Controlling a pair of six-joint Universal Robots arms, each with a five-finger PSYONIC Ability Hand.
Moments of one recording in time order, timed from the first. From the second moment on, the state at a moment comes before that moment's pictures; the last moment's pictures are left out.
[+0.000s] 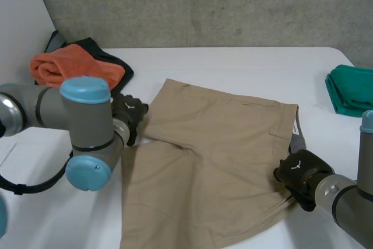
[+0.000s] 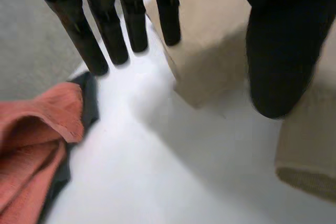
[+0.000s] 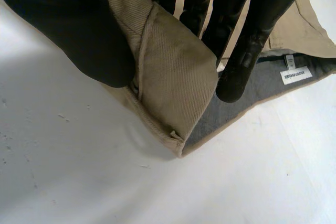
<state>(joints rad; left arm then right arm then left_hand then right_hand) 4.22 -2.30 -1.25 3.18 -1.71 3.68 1.88 -1.33 1.88 0.17 1.49 2.30 0.50 0.52 0.52 0.52 0.34 0.99 1.17 1.19 1.19 0.98</state>
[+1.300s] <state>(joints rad) 3.83 -1.70 -1.82 2.75 -1.74 3.71 1.64 -1.58 1.99 0.53 1.34 2.00 1.14 1.19 1.19 1.20 1.00 0.99 1.18 1.19 1.19 0.99</state>
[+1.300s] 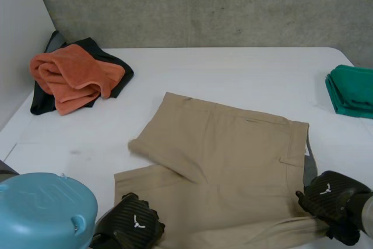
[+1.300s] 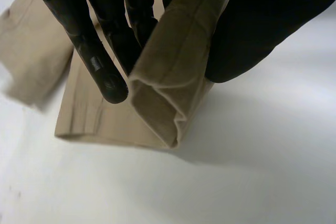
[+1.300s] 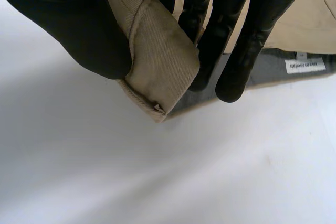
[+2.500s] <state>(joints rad) 4.01 -2.28 -1.28 3.70 -1.69 3.69 1.74 -1.14 1.57 0.04 1.46 2.60 0.19 0.20 0.21 0.20 0.05 0.20 0.22 0.22 0.24 0.07</state>
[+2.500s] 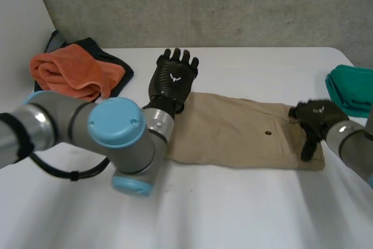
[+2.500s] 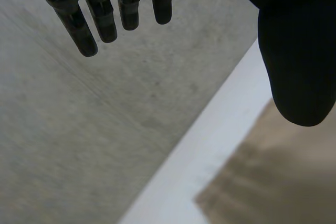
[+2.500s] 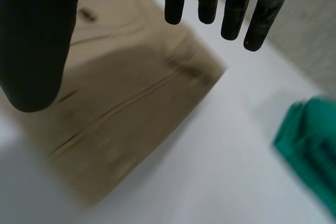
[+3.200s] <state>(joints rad) 4.16 -1.88 -1.61 3.36 -1.43 3.25 1.69 -1.24 1.62 -0.18 1.44 2.02 0.19 0.20 0.21 0.21 0.05 0.69 1.18 1.16 1.19 0.96</state>
